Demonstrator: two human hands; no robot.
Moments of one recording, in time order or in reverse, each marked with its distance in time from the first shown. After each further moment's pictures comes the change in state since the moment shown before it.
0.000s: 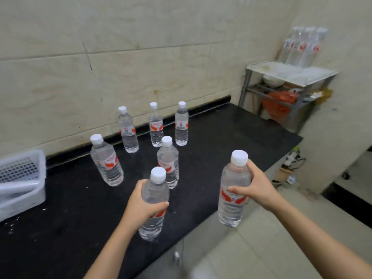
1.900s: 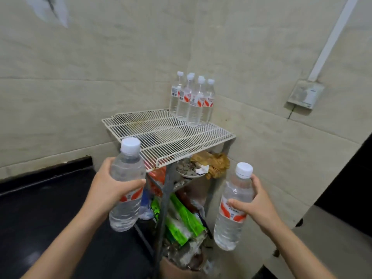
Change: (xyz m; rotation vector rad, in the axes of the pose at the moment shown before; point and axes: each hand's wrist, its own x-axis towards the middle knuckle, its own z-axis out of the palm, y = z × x) left_hand 0.409 0.291 0.676 -0.140 0.104 0.221; right_hand 0.320 0.193 -0.733 -0.010 0.341 -0.019
